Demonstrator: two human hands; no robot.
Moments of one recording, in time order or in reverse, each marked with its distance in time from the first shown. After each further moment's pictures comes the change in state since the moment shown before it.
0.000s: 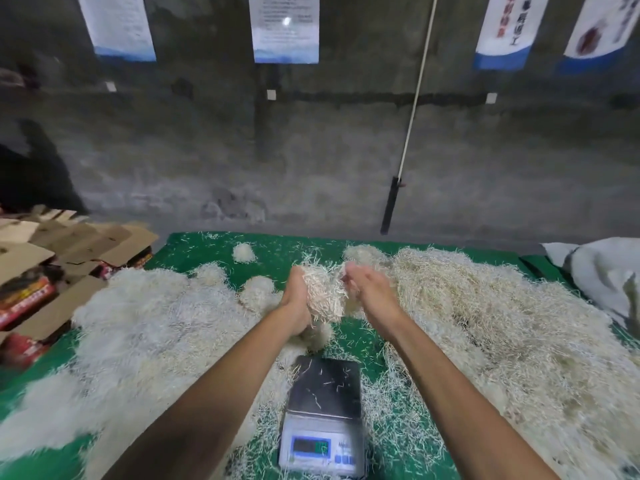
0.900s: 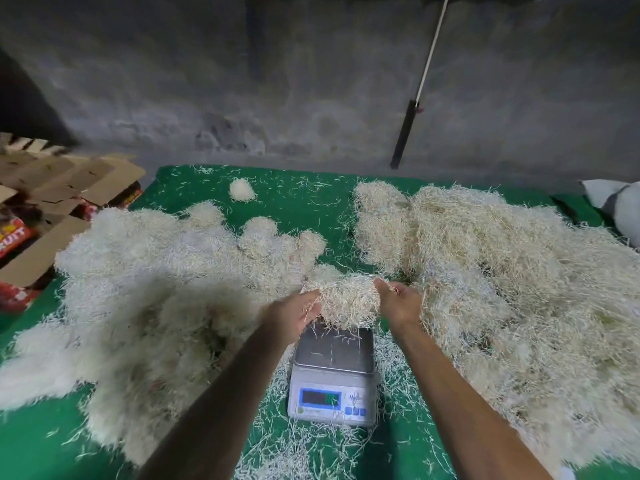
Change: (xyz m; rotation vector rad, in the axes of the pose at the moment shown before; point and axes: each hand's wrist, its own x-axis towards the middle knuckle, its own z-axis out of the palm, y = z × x) left_hand 0.051 -0.115 -0.078 -0.109 0.090 -0.232; right_hand 0.020 0.181 -0.003 -0.005 0.461 0.497
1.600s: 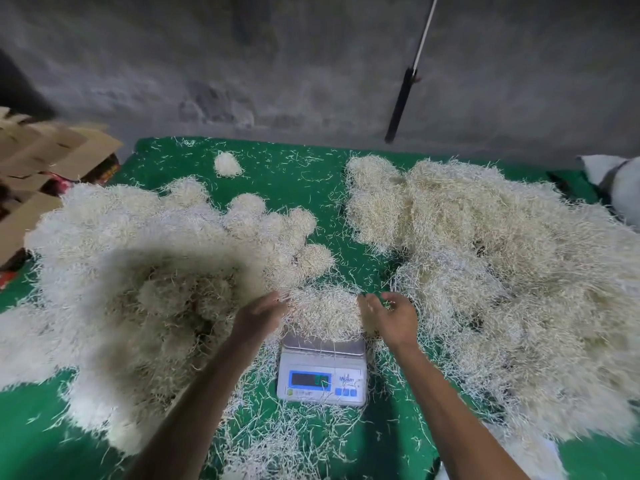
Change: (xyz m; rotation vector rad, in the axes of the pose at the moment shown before) left_hand -0.007 -0.030 -0.066 0.617 0.066 0.237; right_hand -0.010 0.064 -0.021 -0.296 0.021 -0.162
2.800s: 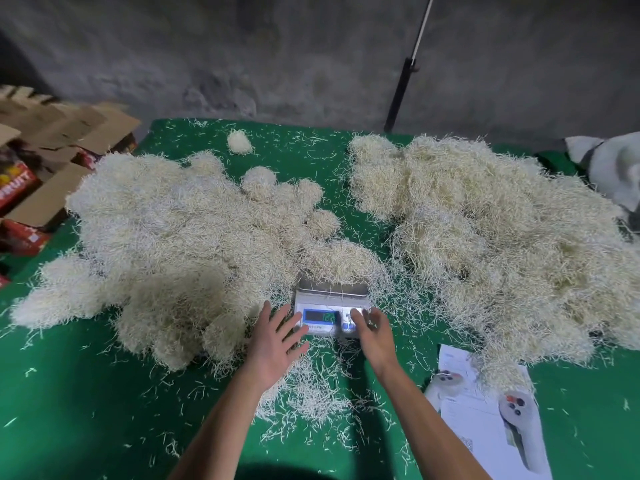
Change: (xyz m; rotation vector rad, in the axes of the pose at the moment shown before) left_hand -0.125 -0.102 -0.004 -0.740 -0.221 -0.275; right_hand -0.175 0.046 0.010 0.165 -0.212 0.171
